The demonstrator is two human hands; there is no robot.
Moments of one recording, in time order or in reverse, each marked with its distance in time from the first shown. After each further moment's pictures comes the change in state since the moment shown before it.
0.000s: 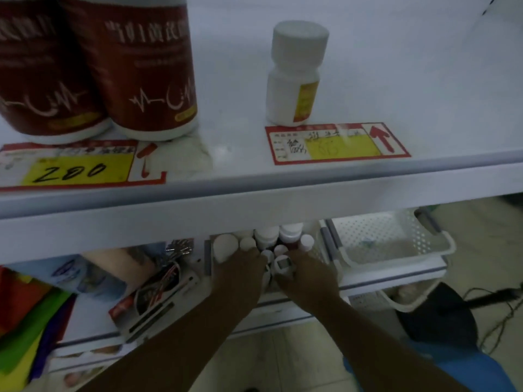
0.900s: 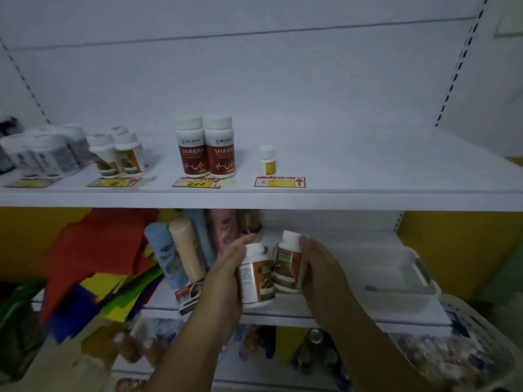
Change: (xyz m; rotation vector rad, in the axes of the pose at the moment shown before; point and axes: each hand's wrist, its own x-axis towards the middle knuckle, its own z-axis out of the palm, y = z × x) left_hand -0.199 0.103 -0.138 -1.880 0.578 -0.194; right_hand -0.143 -0.037 -0.145 1.428 -0.174 -0.149
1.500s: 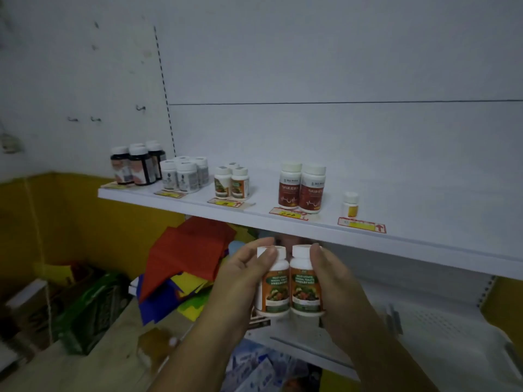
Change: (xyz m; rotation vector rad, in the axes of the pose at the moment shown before) left_hand -0.089 0.090 -0.051 0.071 0.089 0.273; right_hand -0.073 -0.034 0.108 -0.153 -0.411 -0.148
